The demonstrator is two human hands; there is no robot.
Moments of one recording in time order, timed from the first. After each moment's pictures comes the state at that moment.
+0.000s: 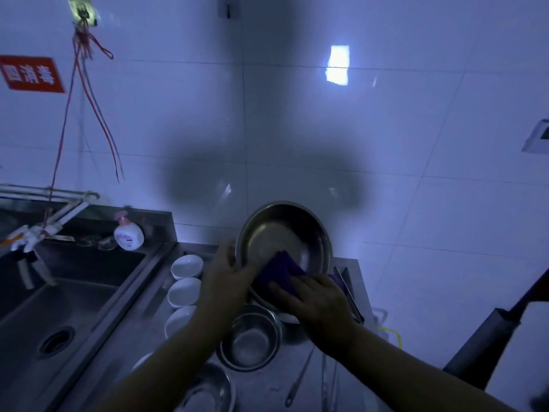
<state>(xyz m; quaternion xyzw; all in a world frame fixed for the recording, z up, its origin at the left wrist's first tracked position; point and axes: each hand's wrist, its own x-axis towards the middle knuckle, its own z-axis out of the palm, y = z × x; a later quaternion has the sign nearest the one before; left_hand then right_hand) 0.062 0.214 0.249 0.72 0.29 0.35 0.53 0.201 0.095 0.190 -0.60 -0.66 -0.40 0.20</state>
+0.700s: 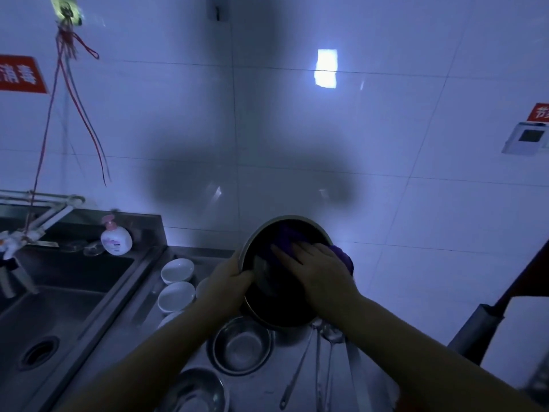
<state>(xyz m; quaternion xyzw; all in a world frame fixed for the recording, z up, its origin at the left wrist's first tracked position) 0.073 0.233 0.245 0.78 0.23 0.23 0.53 0.215 0.097 0.241 -0.72 -0.61 -0.31 0.10</state>
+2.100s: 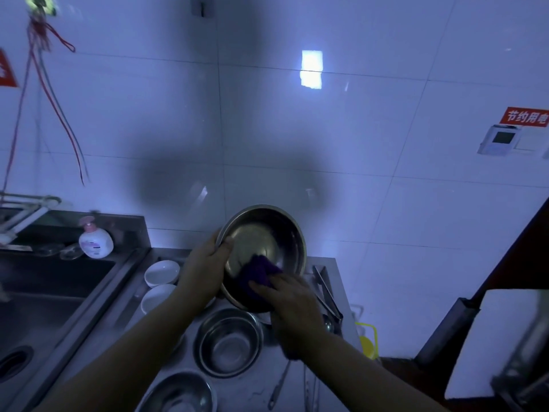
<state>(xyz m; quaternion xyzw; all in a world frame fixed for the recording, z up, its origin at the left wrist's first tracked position) 0.082 0.246 0.254 0.75 0.26 0.31 0.51 0.174 0.101 0.195 -0.77 -0.55 -0.20 0.25</state>
